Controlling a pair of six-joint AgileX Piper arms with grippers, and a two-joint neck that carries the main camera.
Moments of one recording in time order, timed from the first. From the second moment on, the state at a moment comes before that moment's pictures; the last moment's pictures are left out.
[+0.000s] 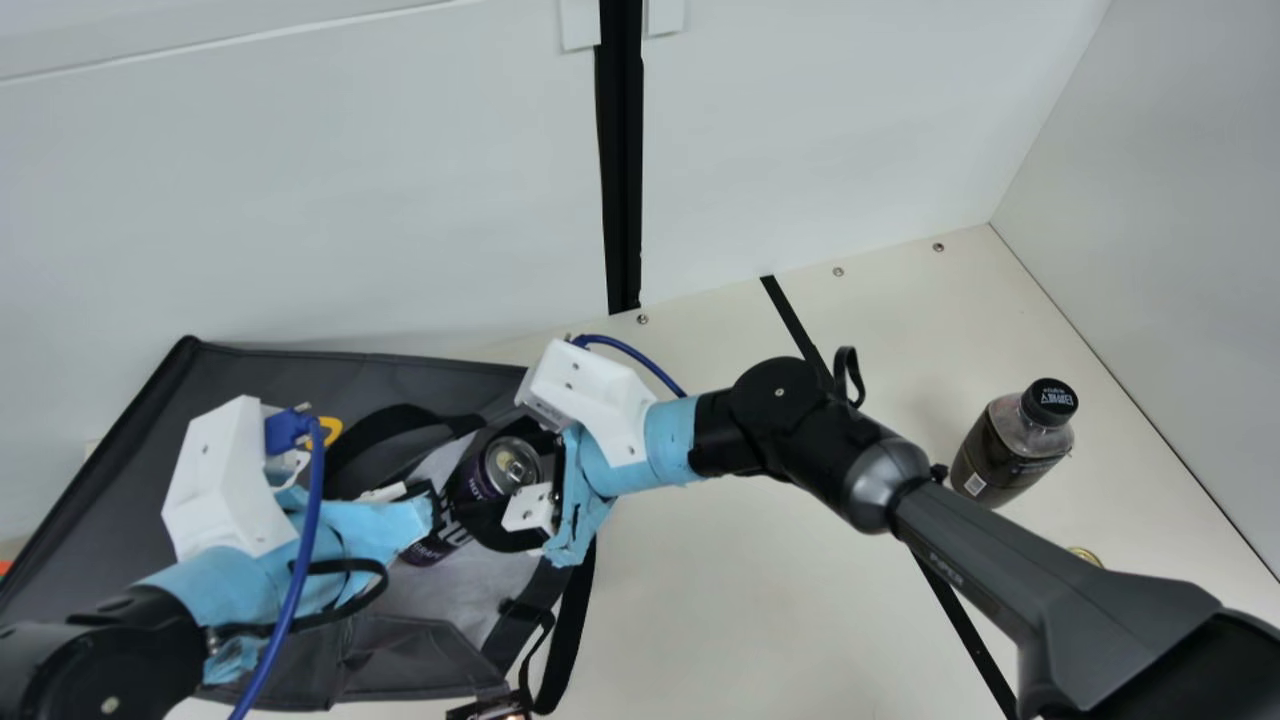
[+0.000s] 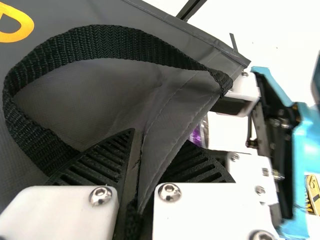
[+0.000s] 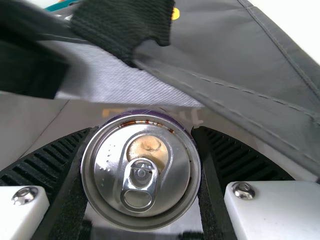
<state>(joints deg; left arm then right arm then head) -31.3 86.1 -72.0 -18.6 36.2 -17.9 13.0 100.5 -69.6 74.3 46.5 -89.0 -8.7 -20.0</state>
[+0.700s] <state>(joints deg) -31.3 86.1 -72.0 -18.6 36.2 -17.9 18.1 106.1 -71.9 80.6 38.7 -89.4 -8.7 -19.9</state>
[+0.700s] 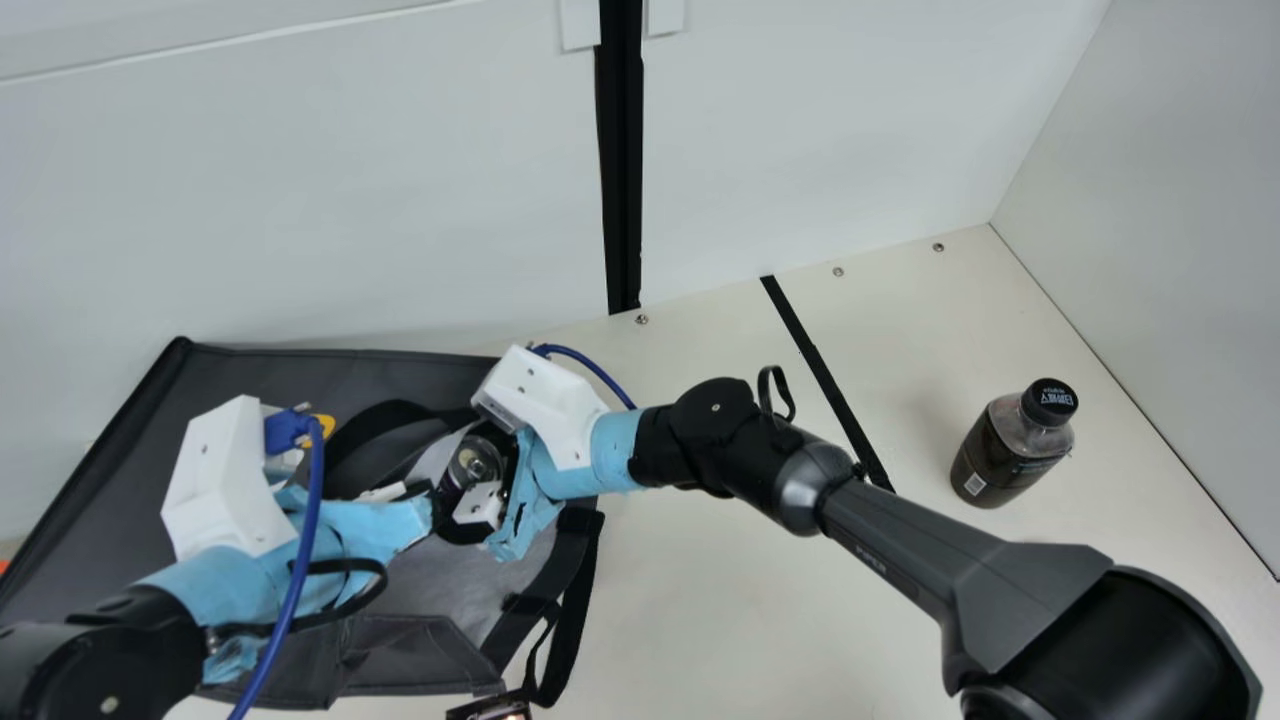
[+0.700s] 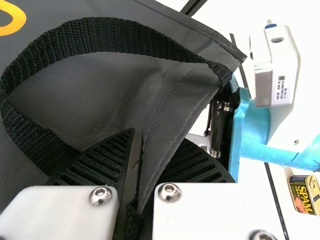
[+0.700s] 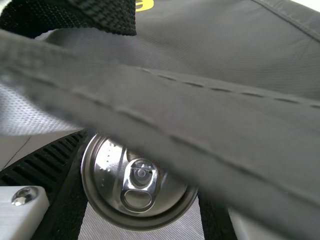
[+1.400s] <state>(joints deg) -31.3 86.1 -72.0 -18.6 36.2 -17.9 18.3 106.7 -72.3 78.7 40.0 -87.7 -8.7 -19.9</state>
